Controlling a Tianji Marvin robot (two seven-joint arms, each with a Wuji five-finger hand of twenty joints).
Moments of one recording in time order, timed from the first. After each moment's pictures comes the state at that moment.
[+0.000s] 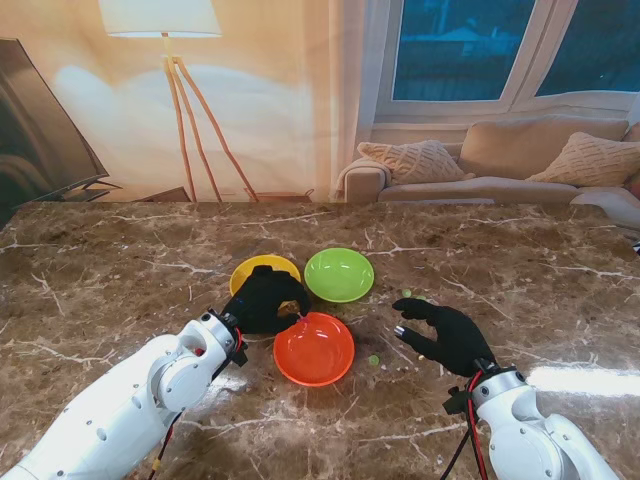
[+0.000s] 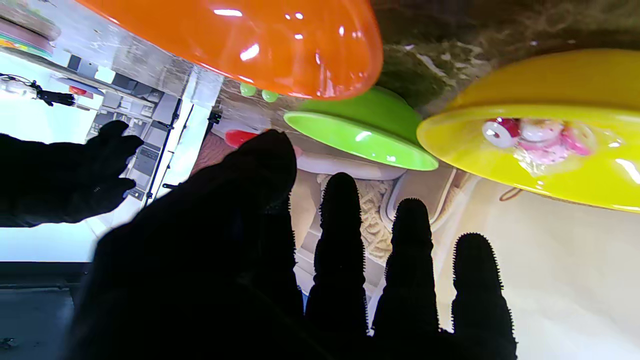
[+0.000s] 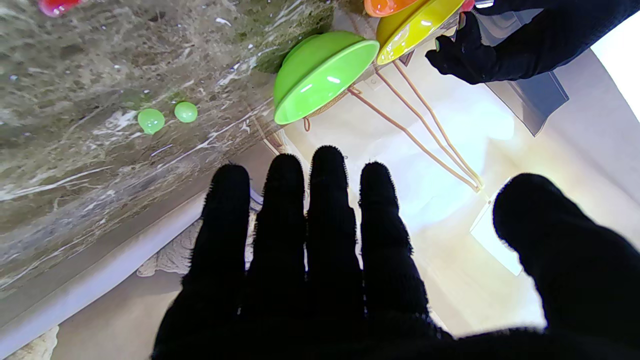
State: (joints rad) left arm 1.31 -1.11 -0.89 -1.33 0.79 -0.29 0.22; right arm -1.92 -1.12 1.45 -1.79 -0.61 -0.20 -0.13; left_hand 0.83 -0.55 0.72 0.01 0.72 -0.19 0.86 0.77 0.61 0.02 0.51 1.06 0.38 0.13 0.36 0.64 -0.04 0.27 0.71 0.77; right_hand 0.12 -0.31 0.87 -0.03 0.60 0.00 0.28 0.43 0.83 0.02 0.19 0.33 0.71 0.00 0.20 0.26 0.38 0.02 0.79 0.20
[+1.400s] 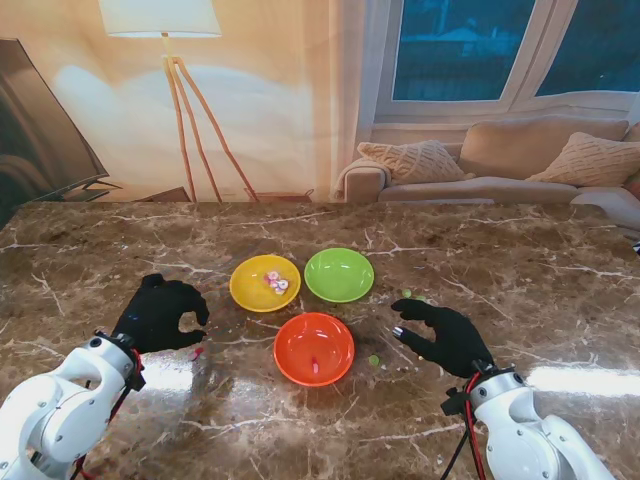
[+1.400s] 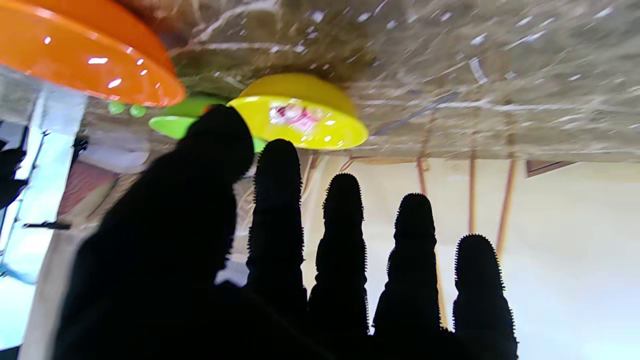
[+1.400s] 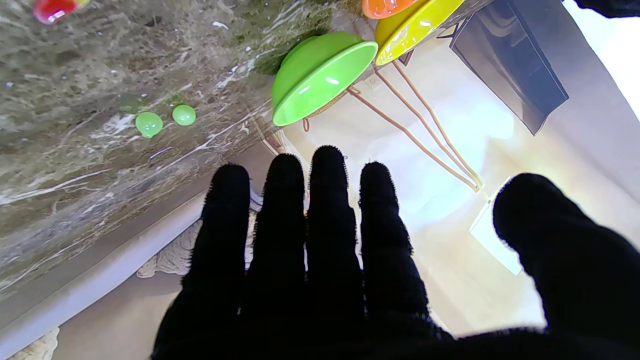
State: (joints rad) left arm 1.82 -1.06 -1.50 -1.80 1.03 -0.22 -0.03; right arm -1.92 -1.12 1.44 -1.79 -0.61 -0.20 -0.15; left_hand 0.79 -0.57 0.46 0.01 0.76 -0.11 0.84 0.54 0.61 0.03 0.50 0.75 0.43 0.16 0.33 0.64 -0.04 0.28 0.66 0.76; right_hand 0.12 -0.31 0.87 -0.03 0.60 0.00 0.28 0.43 0.83 0.02 0.19 0.33 0.71 0.00 0.20 0.26 0.38 0.02 0.79 0.20
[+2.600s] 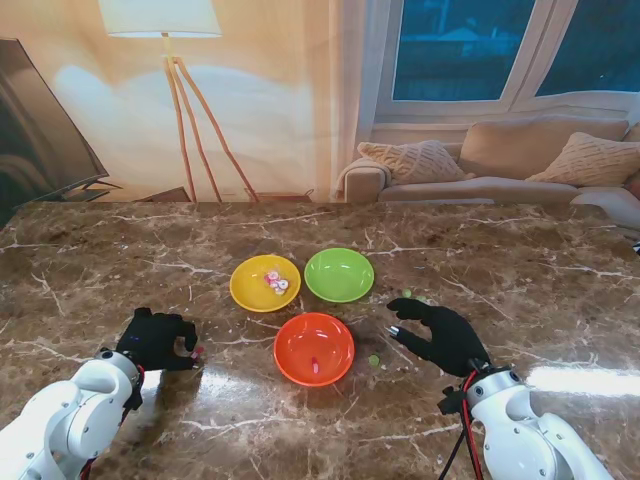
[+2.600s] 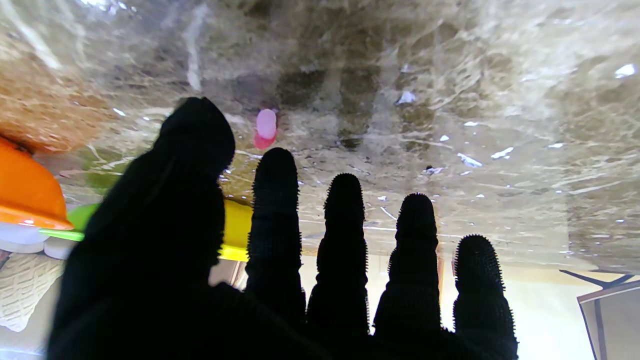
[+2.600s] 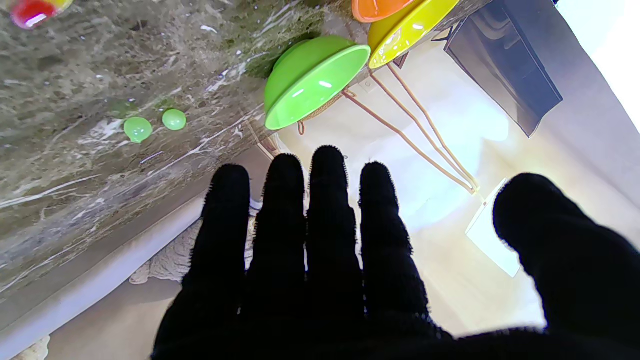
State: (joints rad) left arm 1.74 -1.04 -1.39 -1.60 1.02 -0.05 -0.11; right arm -1.91 -1.12 1.42 -1.79 -0.61 -0.19 -0.14; left_hand 0.76 -0.57 0.37 -0.01 0.69 -0.13 0.86 0.65 0.61 0.04 0.50 0.76 0.43 0.17 0.33 0.64 -0.04 0.28 0.65 0.77; right_hand 0.12 -0.31 0.87 -0.03 0.60 0.00 0.28 0.43 0.83 0.02 0.19 0.33 0.71 0.00 0.21 0.26 0.38 0.02 0.79 0.20
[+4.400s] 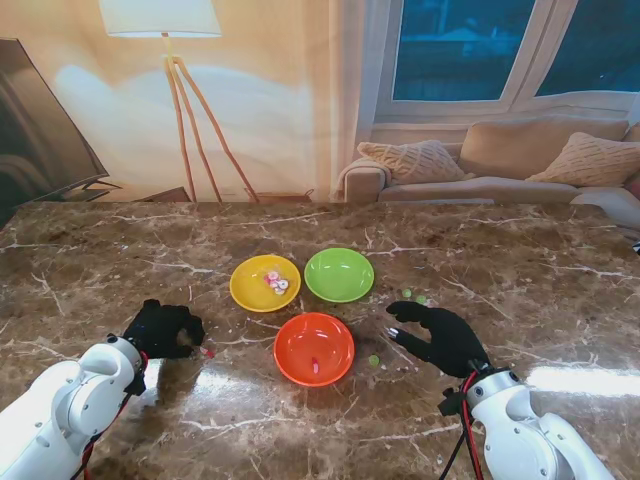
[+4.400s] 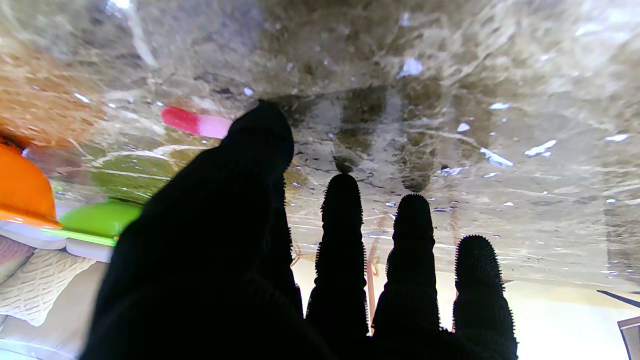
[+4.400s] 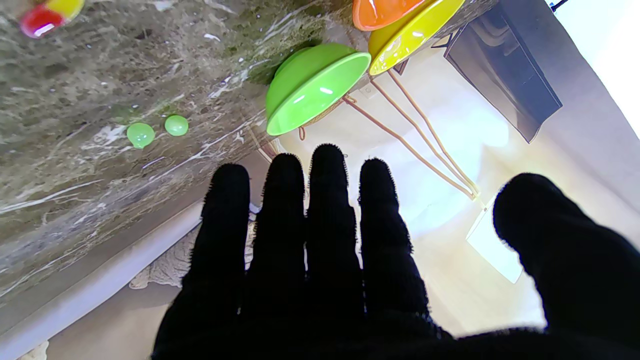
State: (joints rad) left arm 1.62 -1.02 -1.34 -1.46 0.96 -0.15 -0.10; right arm -1.91 -1.12 1.43 -1.79 -0.61 -0.19 -0.12; left_hand 0.92 -0.60 0.52 -0.03 0.74 -0.23 0.83 0.53 0.58 0.03 0.63 0.83 0.43 0.15 0.33 0.64 -0.04 0.28 0.65 0.77; right_hand 0.12 -0.31 0.87 -0.03 0.62 0.00 0.29 0.43 0.84 0.02 0.19 0.33 0.72 0.00 0.21 0.26 0.38 0.03 0.81 0.20
